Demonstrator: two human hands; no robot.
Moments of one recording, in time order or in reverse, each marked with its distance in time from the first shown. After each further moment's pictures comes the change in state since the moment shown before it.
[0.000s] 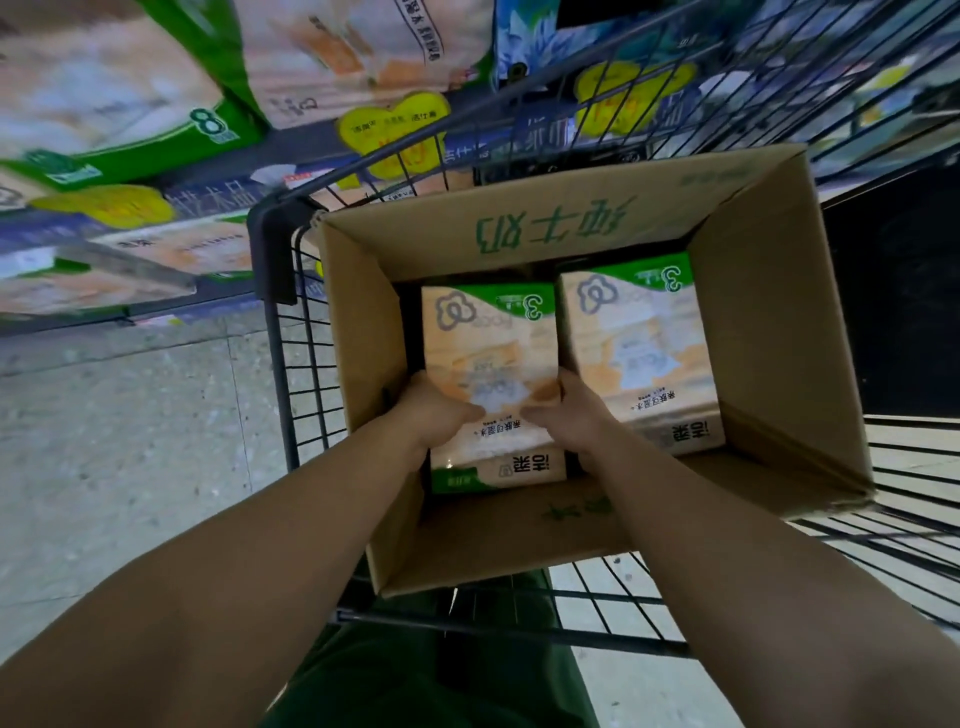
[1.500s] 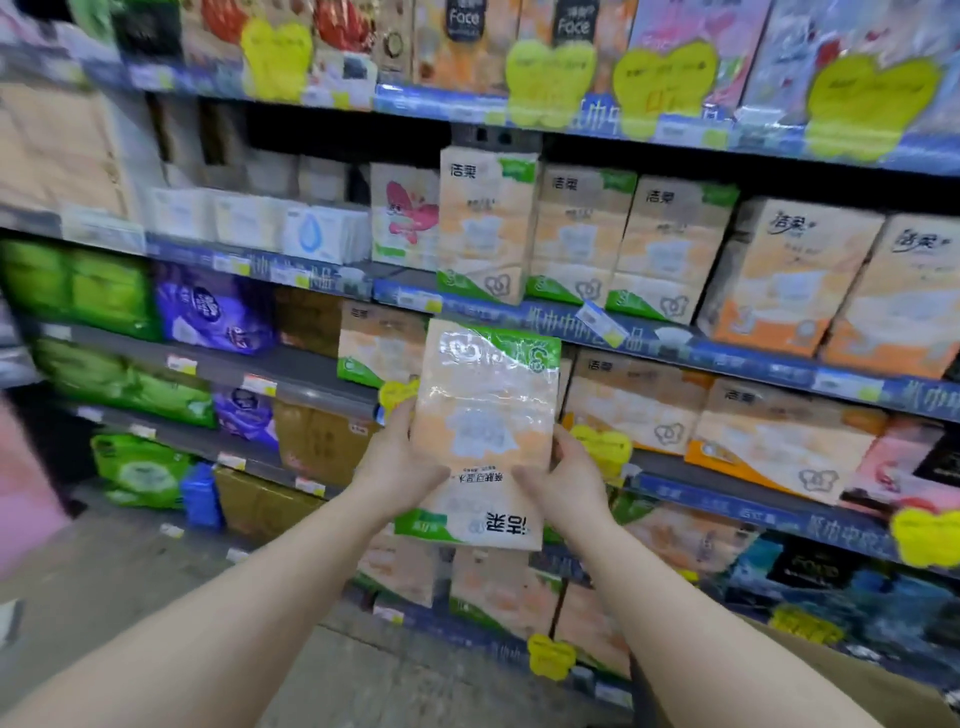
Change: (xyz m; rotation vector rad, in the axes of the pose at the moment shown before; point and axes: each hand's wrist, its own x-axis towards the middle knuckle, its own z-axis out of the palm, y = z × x) left_hand -0.433 -0.188 -0.439 -0.199 0.832 0.972; right_hand -0.465 -0.241 0.339 -0.145 0.247 -1.229
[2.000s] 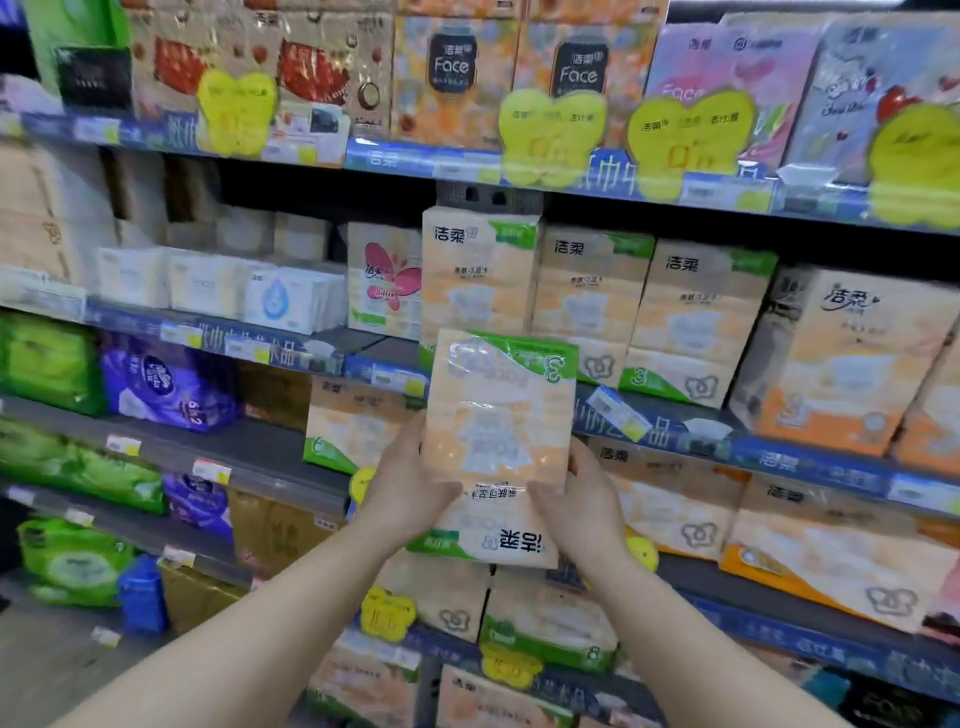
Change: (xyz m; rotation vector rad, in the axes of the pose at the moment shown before) left_hand 0.161 0.024 0.017 -0.041 0.081 0.171; right_hand 0.160 -0.021 0.001 -0.087 0.124 -0.126
